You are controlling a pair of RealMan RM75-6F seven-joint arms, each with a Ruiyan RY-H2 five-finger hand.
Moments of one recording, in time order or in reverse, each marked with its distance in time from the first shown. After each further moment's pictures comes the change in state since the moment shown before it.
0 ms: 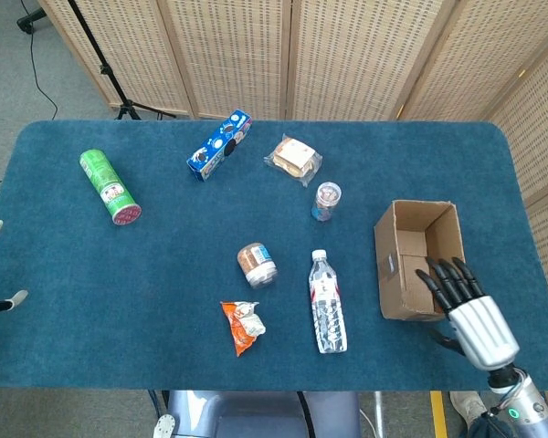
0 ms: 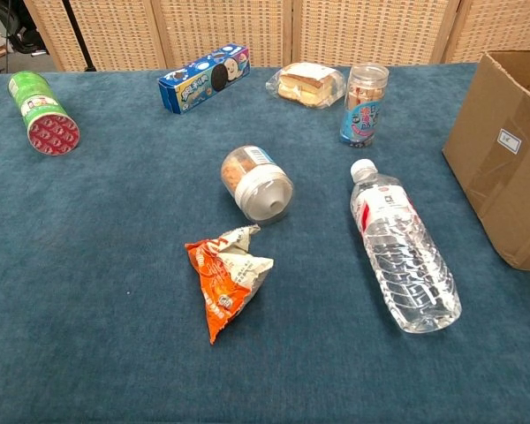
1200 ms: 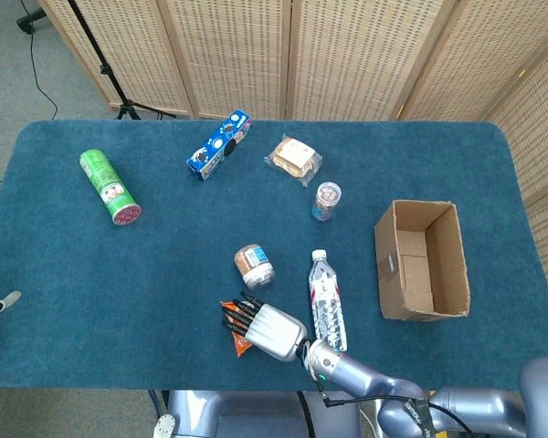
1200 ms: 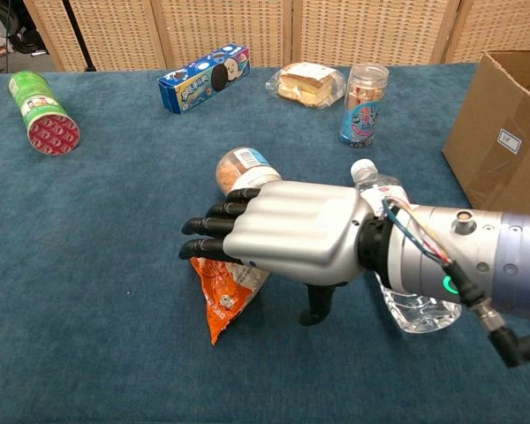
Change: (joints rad) left arm 0.033 0.044 -0.028 0.021 0.059 -0.042 -0.121; right arm 0.560 -0.487 0.129 -0.142 0.503 -0.836 -0.807
